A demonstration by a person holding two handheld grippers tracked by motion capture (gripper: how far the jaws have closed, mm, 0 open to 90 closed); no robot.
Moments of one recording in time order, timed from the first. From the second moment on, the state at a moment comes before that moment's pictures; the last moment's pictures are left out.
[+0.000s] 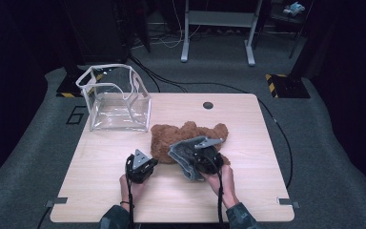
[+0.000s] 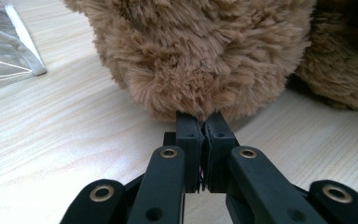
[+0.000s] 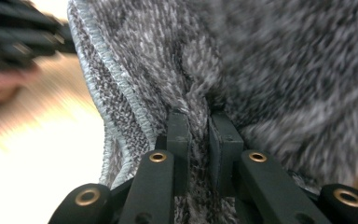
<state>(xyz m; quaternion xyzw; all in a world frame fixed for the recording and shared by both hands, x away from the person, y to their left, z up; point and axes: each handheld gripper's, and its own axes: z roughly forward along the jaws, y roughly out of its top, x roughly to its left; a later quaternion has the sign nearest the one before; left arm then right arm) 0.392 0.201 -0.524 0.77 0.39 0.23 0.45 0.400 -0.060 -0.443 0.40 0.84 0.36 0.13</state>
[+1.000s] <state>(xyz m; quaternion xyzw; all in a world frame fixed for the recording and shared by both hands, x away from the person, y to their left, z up) 0.392 0.201 -0.524 0.77 0.39 0.23 0.45 0.403 -0.069 -0.489 0.43 0.83 0.31 0.14</state>
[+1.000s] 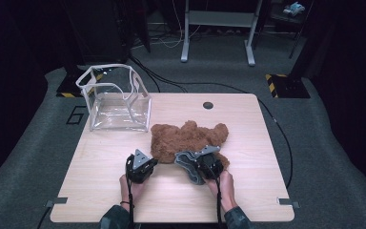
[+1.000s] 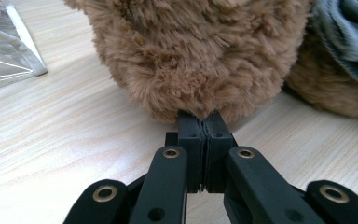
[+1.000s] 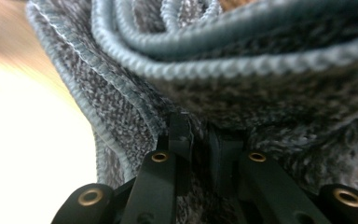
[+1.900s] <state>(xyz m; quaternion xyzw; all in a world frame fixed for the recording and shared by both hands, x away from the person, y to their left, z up) 0.392 0.202 -0.524 0.77 0.39 0.24 0.45 0.400 -0.083 -0.464 0.43 0.83 0.33 0.15</state>
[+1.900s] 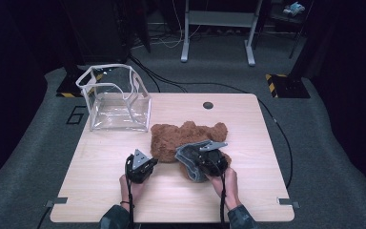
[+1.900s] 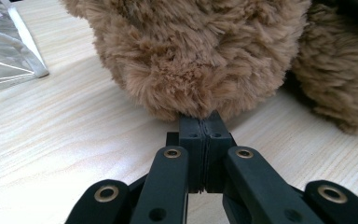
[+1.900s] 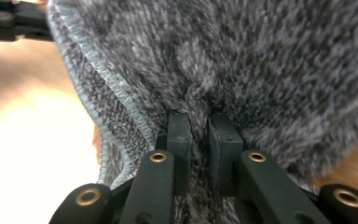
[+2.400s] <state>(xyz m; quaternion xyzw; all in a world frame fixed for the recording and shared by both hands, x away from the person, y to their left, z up) 0.392 0.202 -0.524 0.77 0.39 0.24 0.45 0.374 -0.157 -0.434 0.49 0.78 0.32 0.21</state>
